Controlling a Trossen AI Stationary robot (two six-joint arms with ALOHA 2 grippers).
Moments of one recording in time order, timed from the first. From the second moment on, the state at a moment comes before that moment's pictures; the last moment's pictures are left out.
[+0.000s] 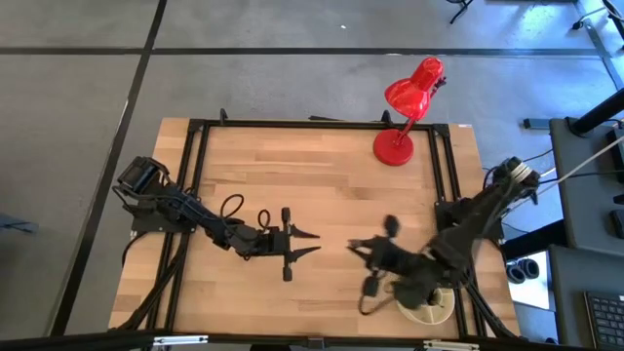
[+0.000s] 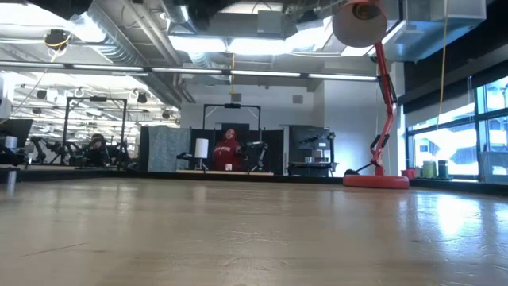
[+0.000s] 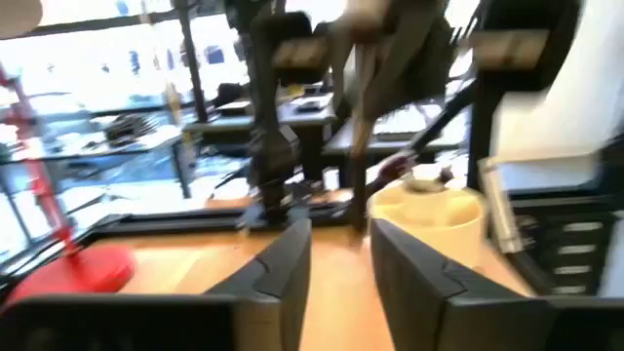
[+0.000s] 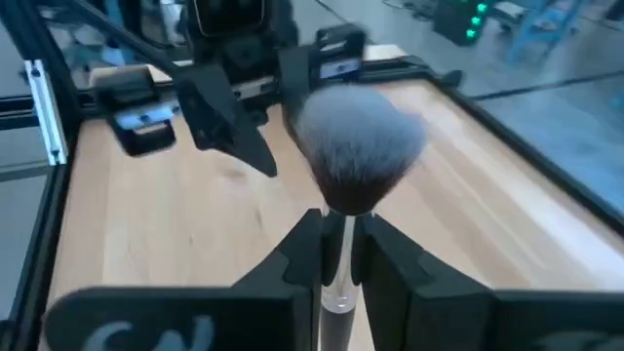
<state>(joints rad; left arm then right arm) -0.45 1.66 0.75 0.97 -0.53 0.10 0.73 1.49 1.24 -0.44 1.01 0.58</state>
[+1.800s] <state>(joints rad) -0.44 1.40 0.75 0.63 -0.69 0.08 0.86 1.52 1.26 -1.32 1.19 1.19</state>
